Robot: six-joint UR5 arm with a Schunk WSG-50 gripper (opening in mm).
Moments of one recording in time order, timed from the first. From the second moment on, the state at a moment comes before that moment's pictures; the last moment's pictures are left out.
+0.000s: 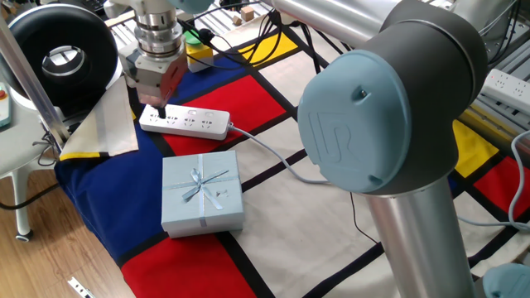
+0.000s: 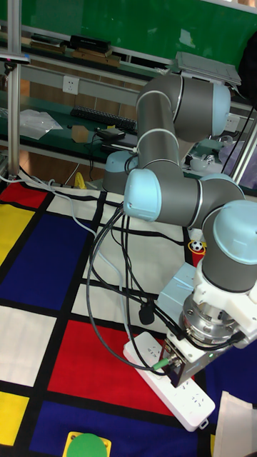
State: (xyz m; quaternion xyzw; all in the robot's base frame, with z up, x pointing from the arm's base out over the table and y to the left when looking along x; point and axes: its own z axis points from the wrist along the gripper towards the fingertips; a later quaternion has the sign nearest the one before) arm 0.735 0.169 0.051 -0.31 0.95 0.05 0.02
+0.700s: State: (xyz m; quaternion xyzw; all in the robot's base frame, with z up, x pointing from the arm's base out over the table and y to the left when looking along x) arm 0.761 0.199 0.041 -0.31 0.94 0.09 0.08
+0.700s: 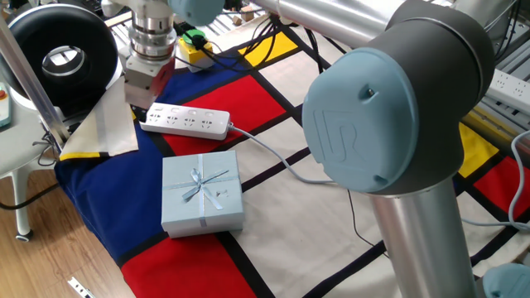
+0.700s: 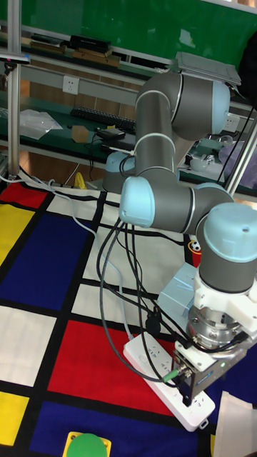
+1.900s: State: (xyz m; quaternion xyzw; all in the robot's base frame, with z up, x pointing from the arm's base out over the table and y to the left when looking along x) arm 0.750 0.212 0.023 -0.32 0.94 0.12 0.09
